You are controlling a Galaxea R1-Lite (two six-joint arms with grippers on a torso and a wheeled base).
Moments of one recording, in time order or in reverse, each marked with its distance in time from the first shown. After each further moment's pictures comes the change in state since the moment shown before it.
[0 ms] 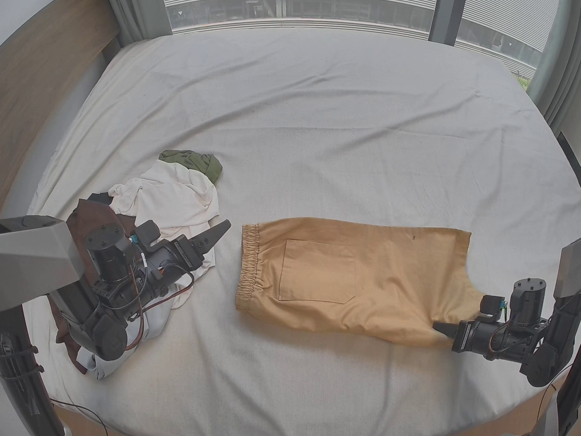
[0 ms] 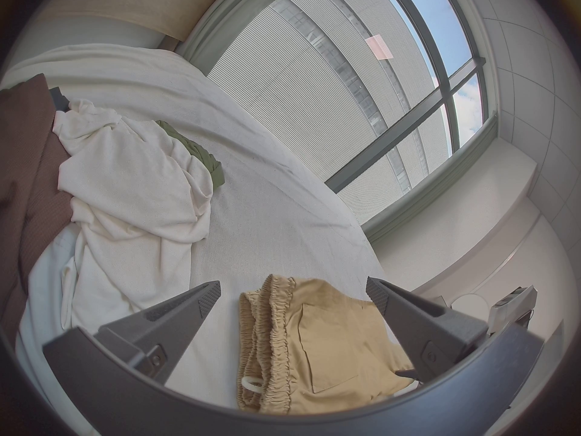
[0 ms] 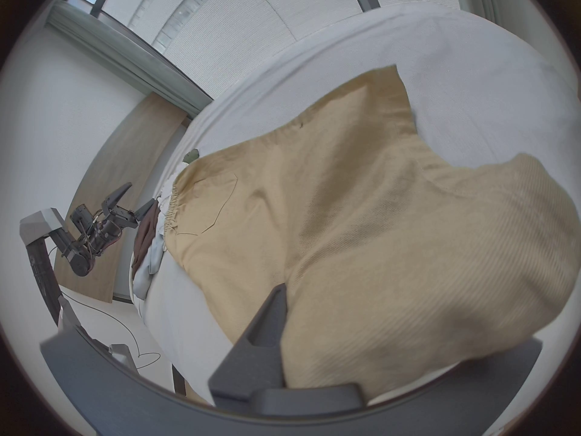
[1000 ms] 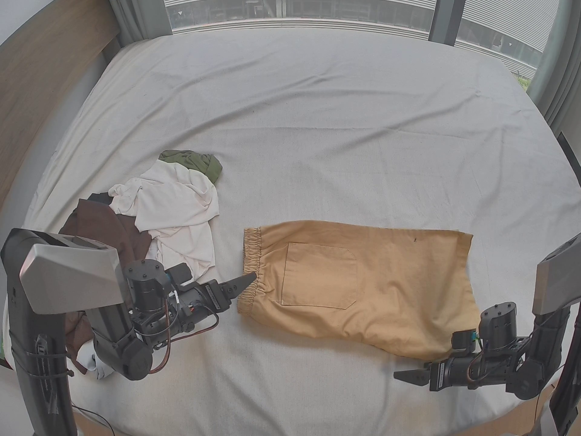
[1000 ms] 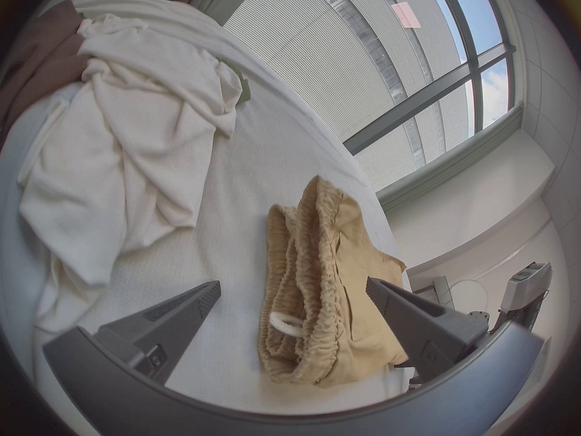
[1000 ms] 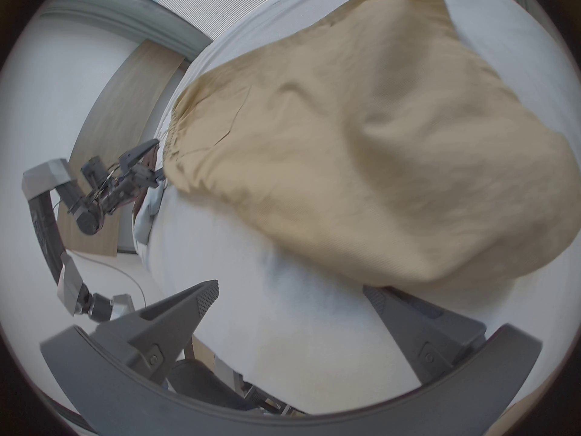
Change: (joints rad) left arm -0.073 0.200 0.018 0.000 0.000 -0.003; right arm 0.209 0.093 0.005 0.147 -0.019 -0.022
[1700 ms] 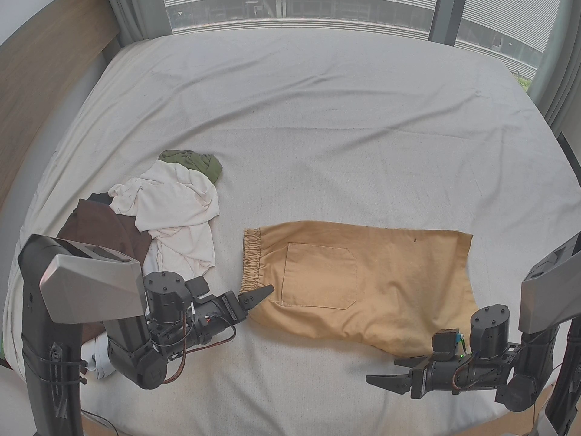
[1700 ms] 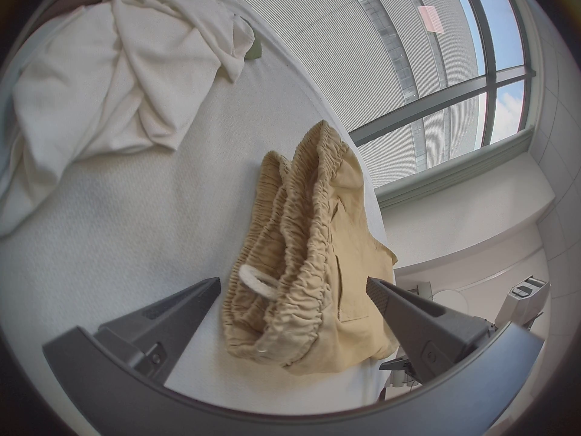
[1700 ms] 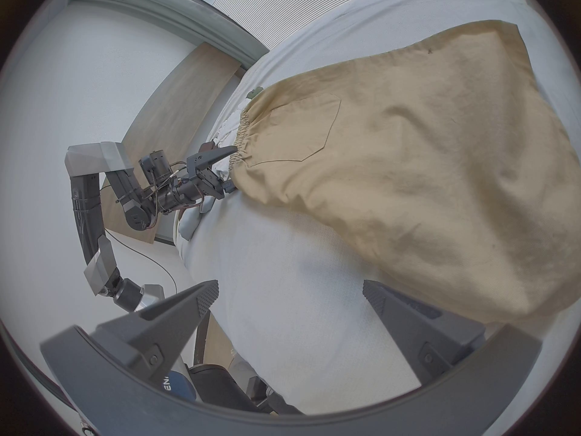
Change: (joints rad) left arm -0.074 0.055 -0.011 -0.001 -0.002 -0.151; right arm 0.137 0.008 0.000 -0.220 0.058 0.029
